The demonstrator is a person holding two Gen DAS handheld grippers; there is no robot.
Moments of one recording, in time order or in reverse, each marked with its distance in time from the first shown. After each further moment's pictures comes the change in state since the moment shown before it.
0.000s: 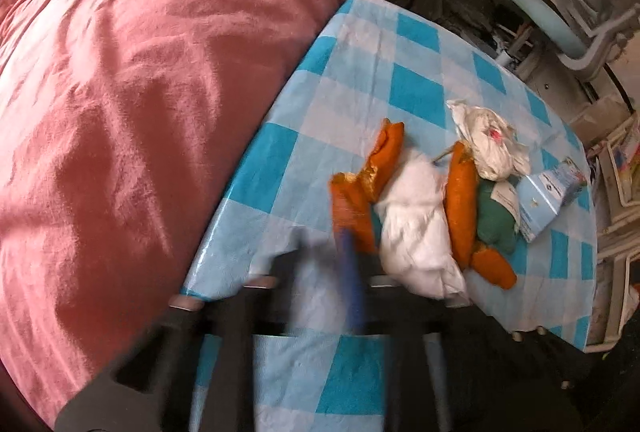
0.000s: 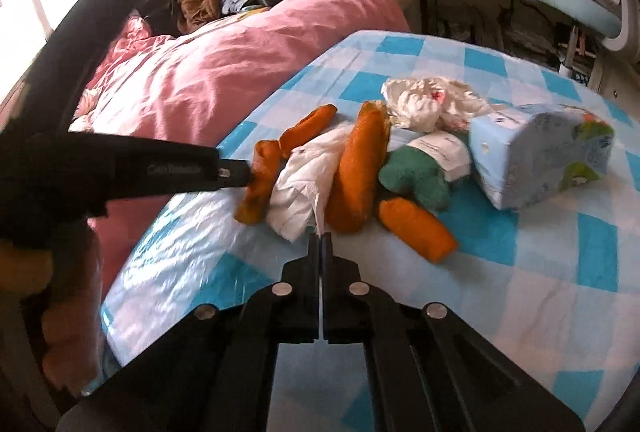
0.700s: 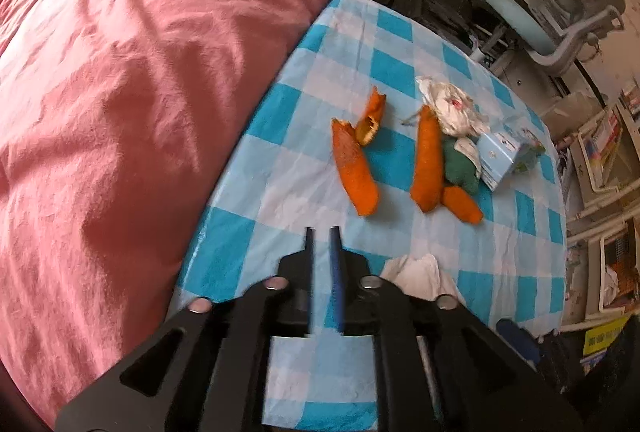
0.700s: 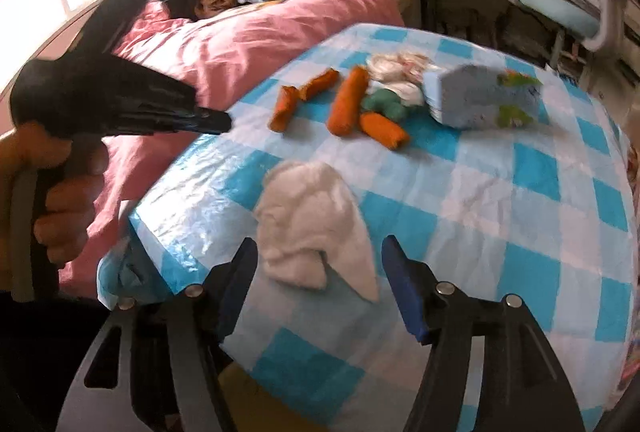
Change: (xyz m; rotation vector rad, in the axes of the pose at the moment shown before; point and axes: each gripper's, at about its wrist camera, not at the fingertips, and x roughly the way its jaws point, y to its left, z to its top) left arm -0.042 0.020 -0.039 -0.034 0.001 -0.098; right arm -0.057 0.005 -0.057 -0.072 0.028 -0.008
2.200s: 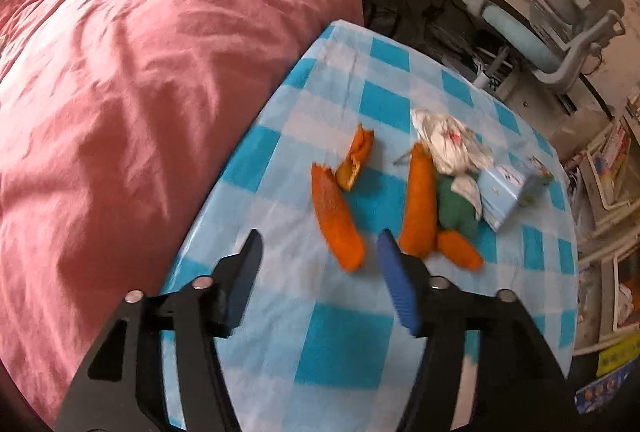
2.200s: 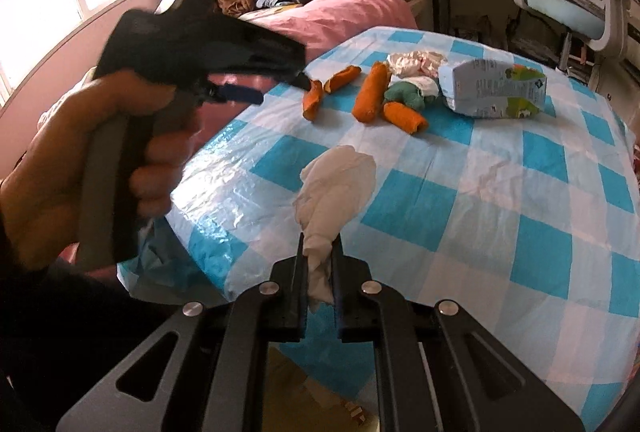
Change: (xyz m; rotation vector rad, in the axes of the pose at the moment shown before) left arm 0.020 -0.027 0.015 0.021 -0.115 0.040; right arm -0.014 0.001 -0.022 0.000 -0.024 0.052
